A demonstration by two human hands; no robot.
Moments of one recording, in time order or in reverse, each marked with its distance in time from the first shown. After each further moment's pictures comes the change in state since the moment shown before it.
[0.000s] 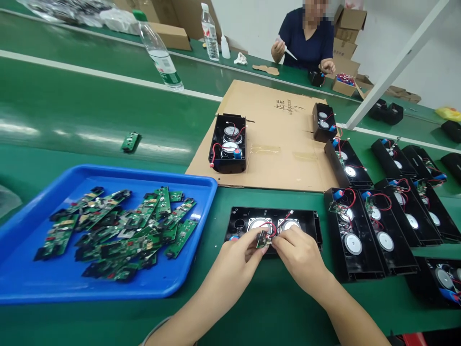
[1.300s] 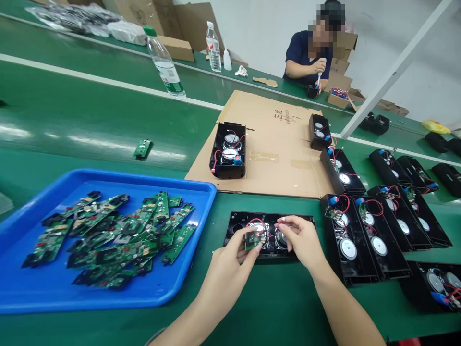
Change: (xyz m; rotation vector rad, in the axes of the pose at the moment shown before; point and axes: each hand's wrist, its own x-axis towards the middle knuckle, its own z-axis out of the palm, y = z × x) left_hand -0.005 -0.001 -0.002 0.102 0.086 -0.029; right_hand 0.016 0.020 0.004 0.950 -0.003 0.943
